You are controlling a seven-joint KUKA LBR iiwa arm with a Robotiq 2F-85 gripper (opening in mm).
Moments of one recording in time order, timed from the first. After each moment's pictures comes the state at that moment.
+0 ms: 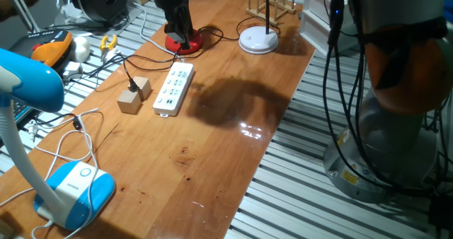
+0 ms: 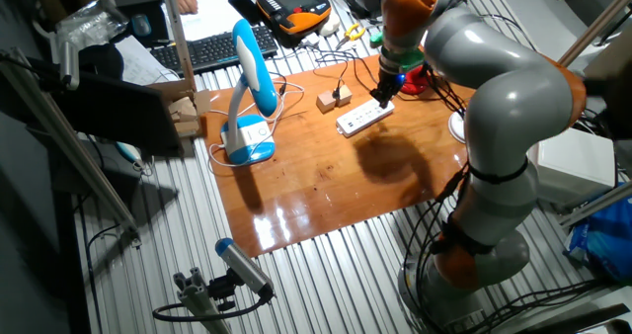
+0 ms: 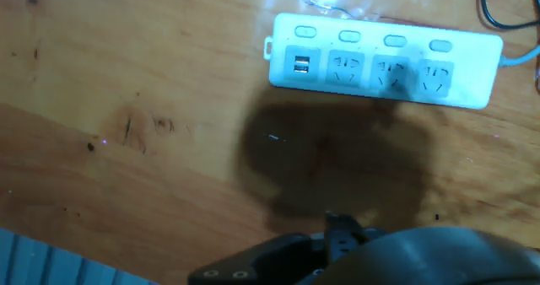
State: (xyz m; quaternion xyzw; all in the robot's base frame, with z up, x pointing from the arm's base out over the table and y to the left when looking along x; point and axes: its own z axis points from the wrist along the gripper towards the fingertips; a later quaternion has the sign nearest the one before) arm 0.514 0.000 0.235 0.16 -0.98 -0.03 0.08
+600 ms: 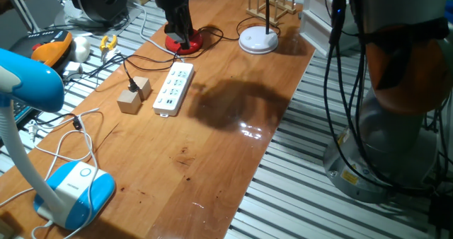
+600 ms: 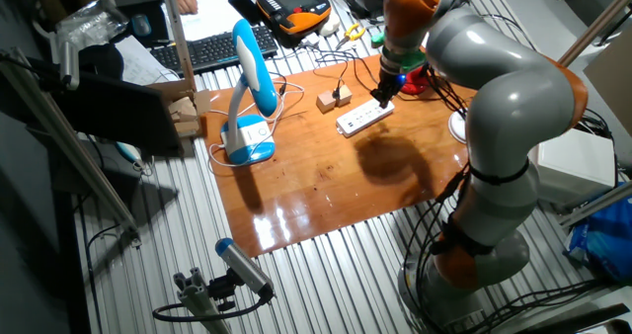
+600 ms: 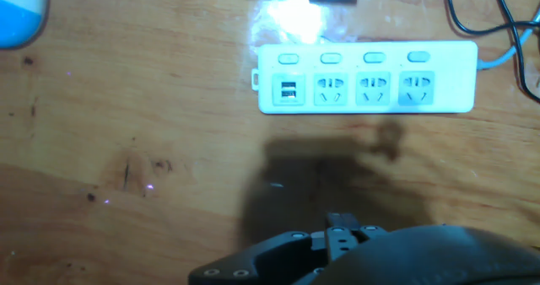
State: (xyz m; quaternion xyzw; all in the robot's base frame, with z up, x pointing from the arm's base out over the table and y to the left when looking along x) arm 0.523 0.009 0.238 0.13 -0.99 -0.01 0.08
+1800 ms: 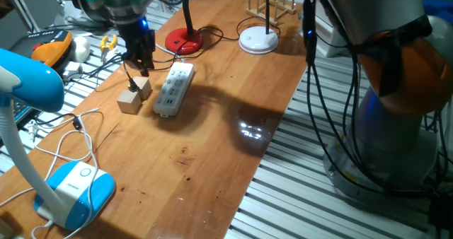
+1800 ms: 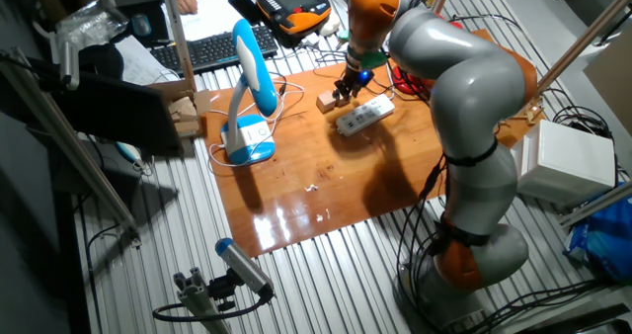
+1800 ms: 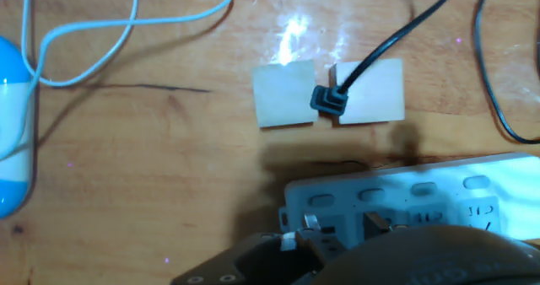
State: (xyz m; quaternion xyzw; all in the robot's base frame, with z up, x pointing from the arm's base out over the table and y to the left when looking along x) arm 0.615 0.057 0.160 0.08 -1.00 -0.01 0.04
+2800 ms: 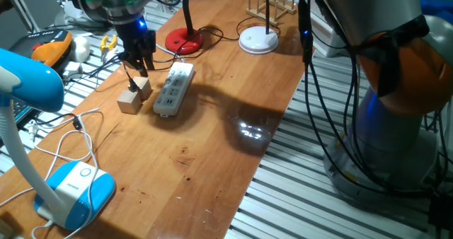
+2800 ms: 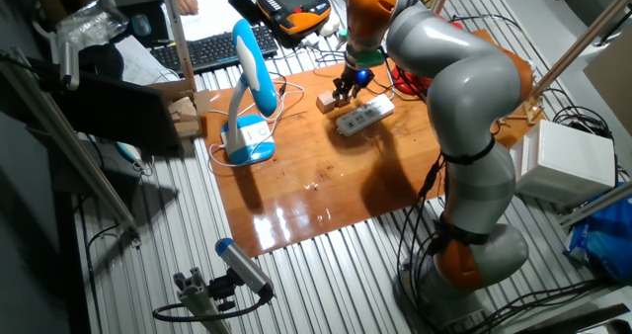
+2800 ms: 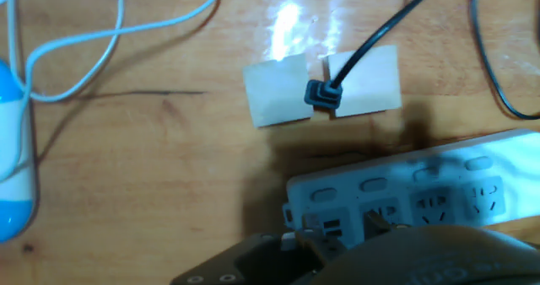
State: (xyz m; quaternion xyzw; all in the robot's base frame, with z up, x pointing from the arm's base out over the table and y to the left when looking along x) arm 0.624 0.057 0.153 0.01 -1.00 -0.01 0.04
